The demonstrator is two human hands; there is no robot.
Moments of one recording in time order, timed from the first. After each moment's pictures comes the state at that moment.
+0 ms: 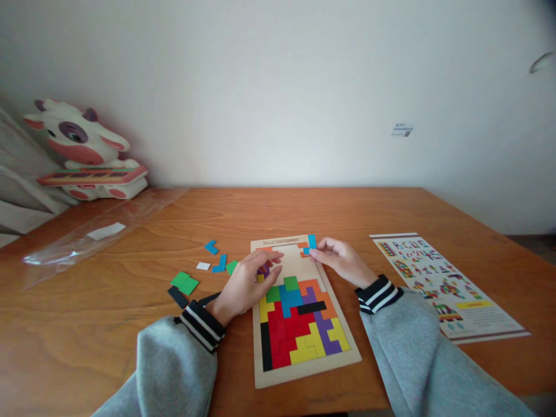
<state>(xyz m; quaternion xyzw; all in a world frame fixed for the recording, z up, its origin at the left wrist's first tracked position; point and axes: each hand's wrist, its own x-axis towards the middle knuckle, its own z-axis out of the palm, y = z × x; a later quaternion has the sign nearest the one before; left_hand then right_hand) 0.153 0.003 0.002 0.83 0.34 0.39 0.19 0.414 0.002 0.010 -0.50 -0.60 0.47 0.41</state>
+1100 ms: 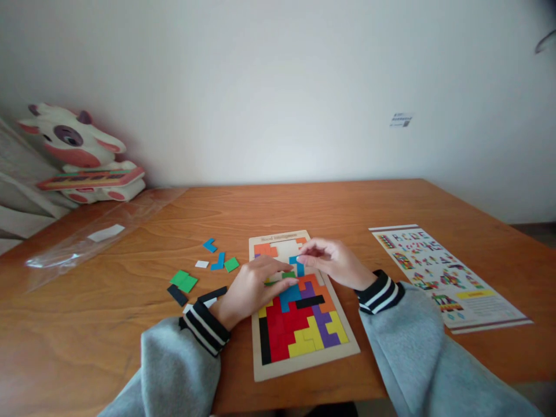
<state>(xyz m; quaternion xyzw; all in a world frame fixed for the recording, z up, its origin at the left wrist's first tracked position) 0.164 -0.009 0.009 0.89 0.27 0.34 0.17 0.399 -0.015 0.023 -0.44 -0.70 0.40 0.39</state>
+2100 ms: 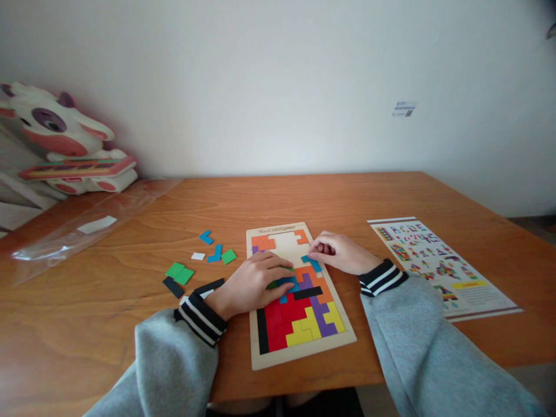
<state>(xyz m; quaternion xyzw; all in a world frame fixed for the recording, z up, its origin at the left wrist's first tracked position) 0.163 -0.007 0.007 0.94 0.18 0.24 0.14 0.436 -0.002 0.007 -0.50 -0.77 0.31 0.24</state>
